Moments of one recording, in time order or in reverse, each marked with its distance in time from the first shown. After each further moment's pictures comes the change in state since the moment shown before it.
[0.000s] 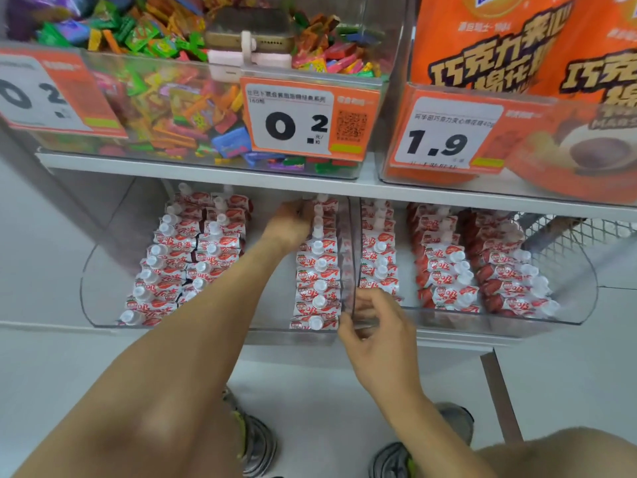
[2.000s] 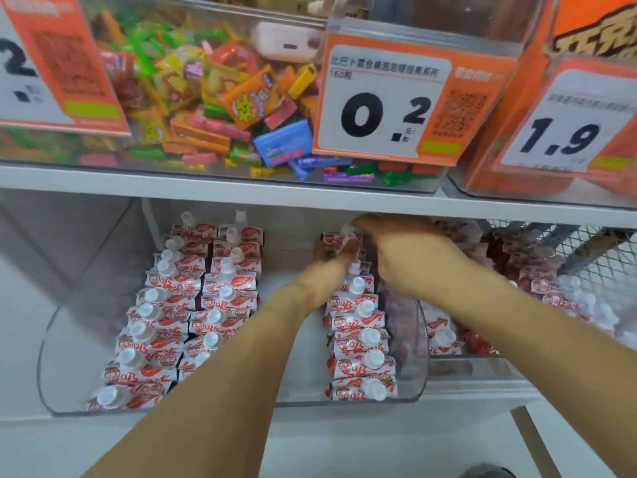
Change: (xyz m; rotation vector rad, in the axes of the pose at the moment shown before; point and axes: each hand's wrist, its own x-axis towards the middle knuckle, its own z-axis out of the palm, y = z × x) left_hand -0.010 -0.010 0.005 -0.187 -0.366 -0.063; right_hand 0.154 -0.062 0.021 -1.050 -0.305 -0.367
